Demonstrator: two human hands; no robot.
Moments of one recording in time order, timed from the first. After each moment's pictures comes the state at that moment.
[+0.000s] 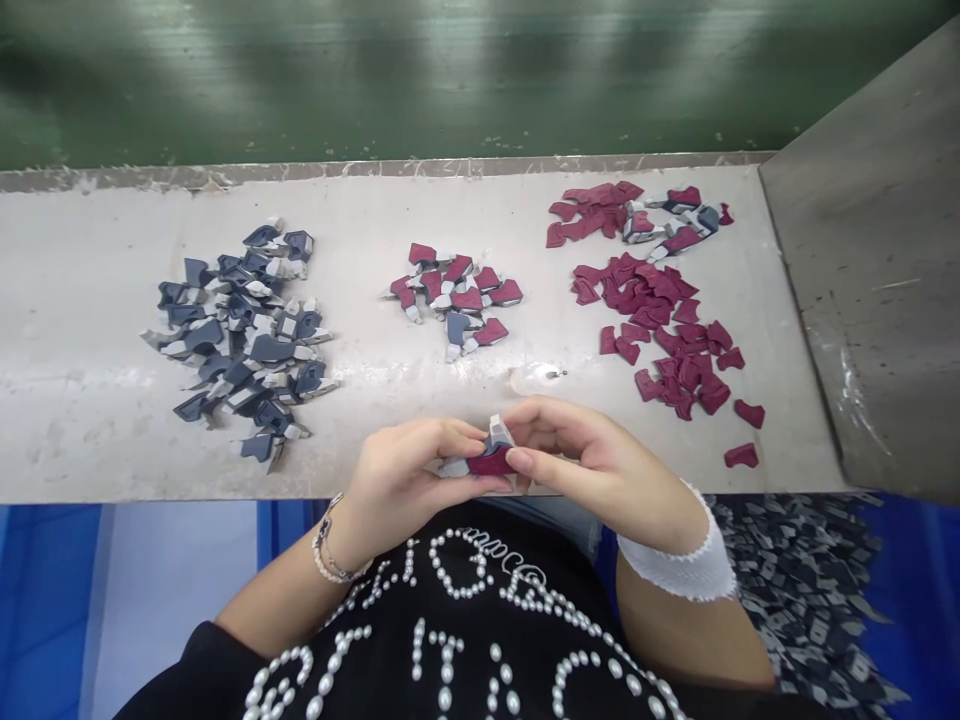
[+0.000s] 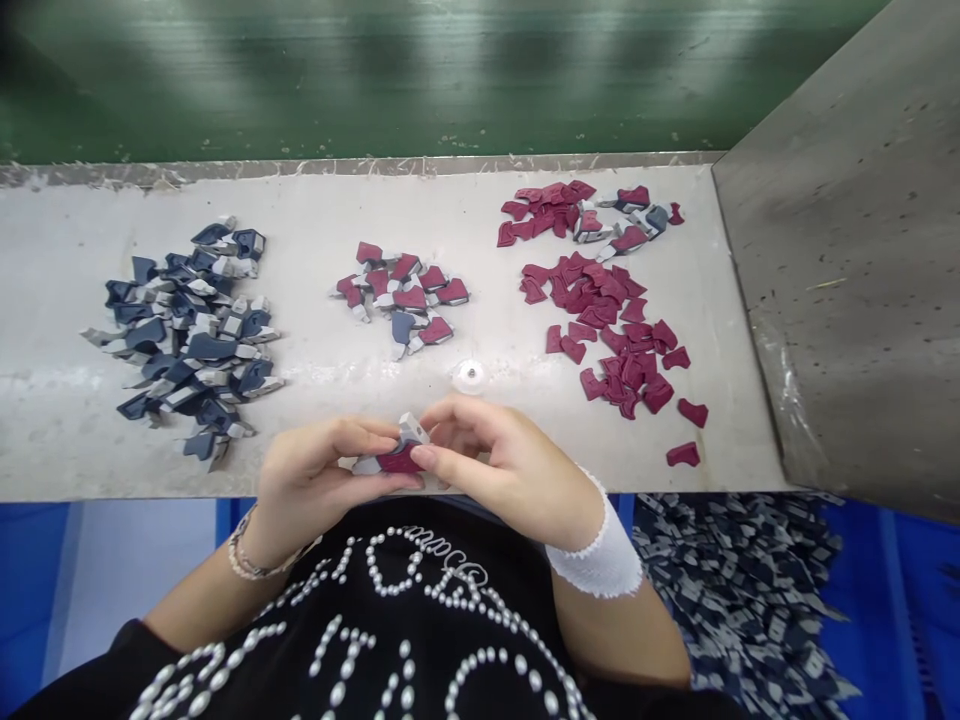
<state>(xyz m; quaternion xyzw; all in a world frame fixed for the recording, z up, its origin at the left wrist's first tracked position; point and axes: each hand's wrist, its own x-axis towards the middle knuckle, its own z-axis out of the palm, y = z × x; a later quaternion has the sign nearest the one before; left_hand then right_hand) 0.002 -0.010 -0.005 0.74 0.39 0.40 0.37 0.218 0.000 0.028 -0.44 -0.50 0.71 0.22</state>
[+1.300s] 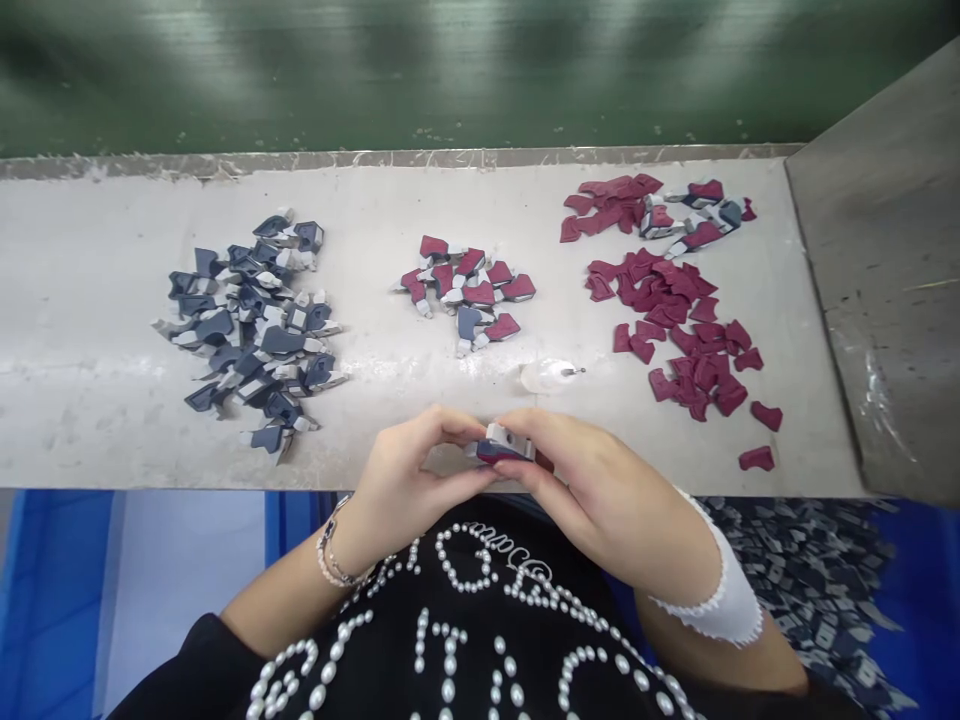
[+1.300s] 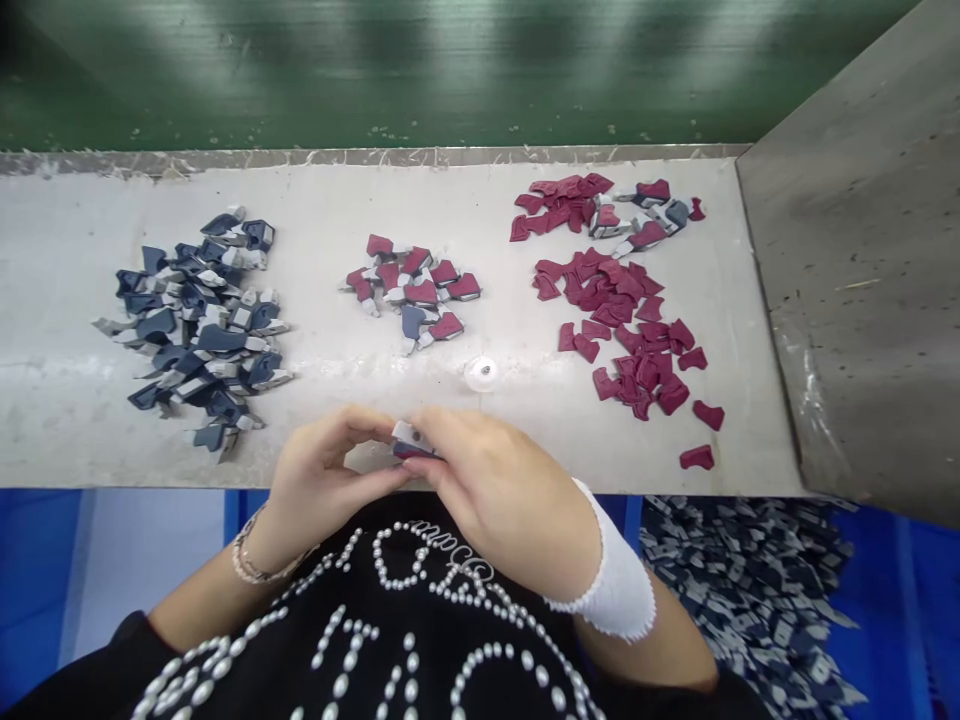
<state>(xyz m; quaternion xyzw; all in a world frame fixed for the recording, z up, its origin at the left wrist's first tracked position) -0.004 -0.018 -0.005 0.69 0.47 0.34 0.44 0.202 -0.008 0.037 -0.44 -0.73 0.50 0.15</state>
